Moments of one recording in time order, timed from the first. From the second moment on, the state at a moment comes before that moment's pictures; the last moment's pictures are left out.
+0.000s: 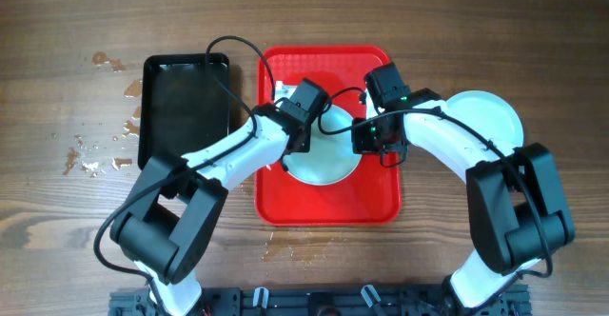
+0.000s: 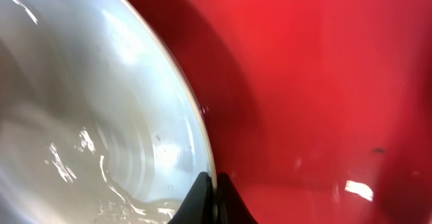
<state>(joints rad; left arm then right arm) -0.61 1.88 1.15 -0.57 -0.29 -0.51 0.35 1.84 1.08 -0.64 -0.20 0.35</state>
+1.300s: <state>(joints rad) 0.04 1.55 0.89 -0.57 0.06 -0.32 0.83 1.46 1.13 -0.77 0.84 0.29</state>
